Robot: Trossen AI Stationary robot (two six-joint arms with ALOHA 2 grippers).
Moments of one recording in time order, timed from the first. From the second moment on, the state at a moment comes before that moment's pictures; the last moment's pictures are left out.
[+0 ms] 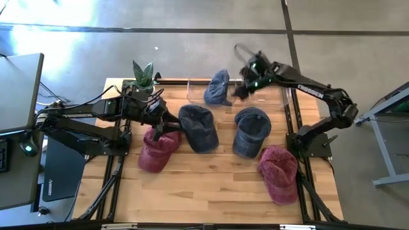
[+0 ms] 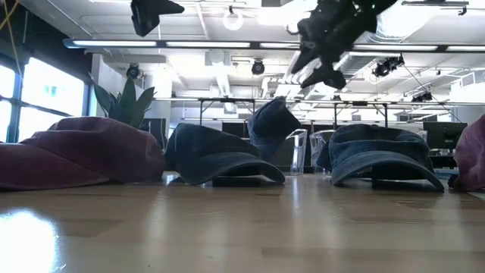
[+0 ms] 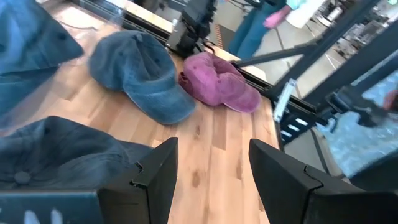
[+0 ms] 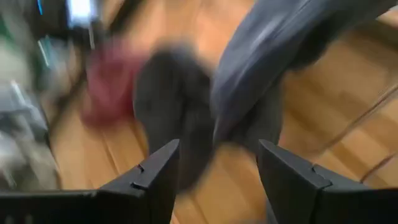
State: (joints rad) left arm 0.08 0.93 0.94 -0.36 0.15 -0.42; right arm -0.64 1.45 1.26 -0.71 -0.46 0.30
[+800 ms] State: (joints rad) left arm 0.08 0.99 0.94 -0.28 -0.02 -0.55; right arm -0.55 1.63 1.26 -0.39 -0.23 0.04
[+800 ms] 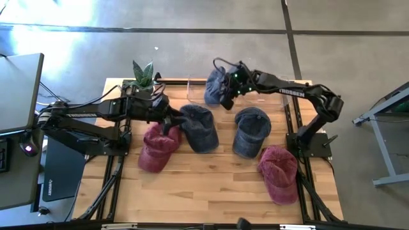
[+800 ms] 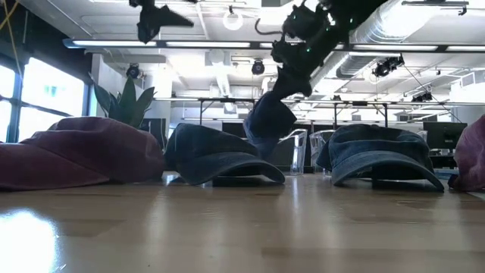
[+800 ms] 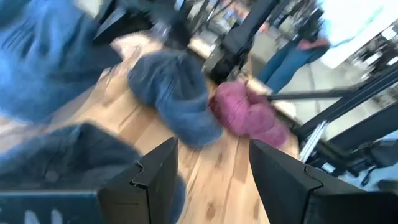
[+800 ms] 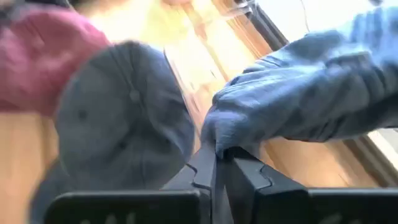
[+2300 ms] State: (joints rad) left arm 0.08 1.05 0.94 -0.23 0.01 -0.62; right arm -0.72 1.79 1.29 0.05 -0.30 0.24
